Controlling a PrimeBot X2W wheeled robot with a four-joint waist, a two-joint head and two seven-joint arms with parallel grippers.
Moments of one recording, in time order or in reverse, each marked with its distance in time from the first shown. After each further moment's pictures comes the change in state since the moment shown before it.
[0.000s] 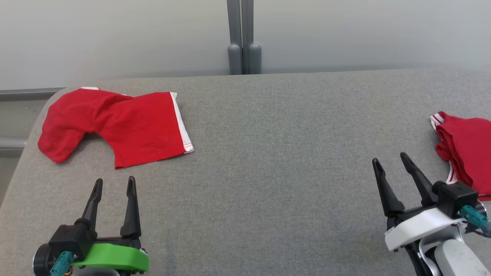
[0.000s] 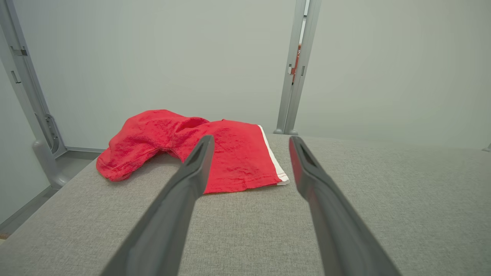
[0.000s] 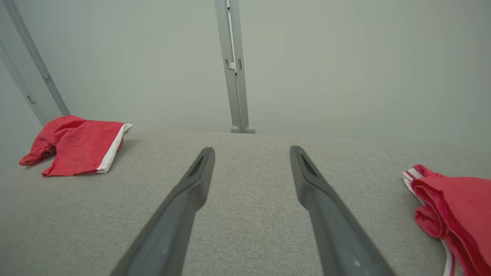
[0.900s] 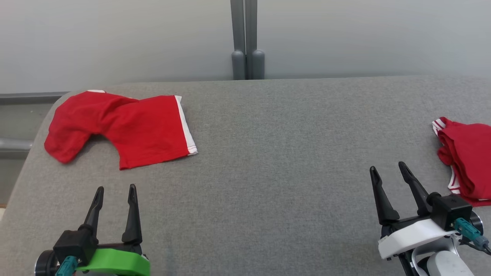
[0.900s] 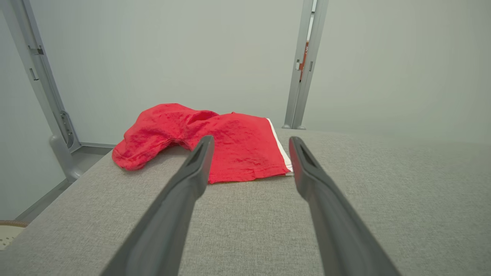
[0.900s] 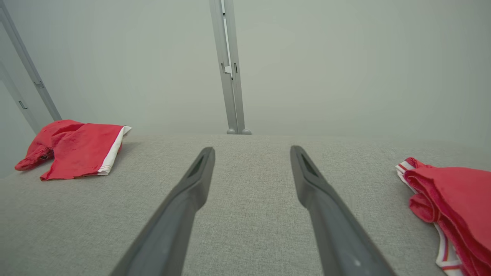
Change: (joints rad) left arm 0.023 -0.060 0.072 0.029 0.089 -0.041 0.000; right arm 0.070 0.101 -0.070 -0.039 -0.105 0.000 0.000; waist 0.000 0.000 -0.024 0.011
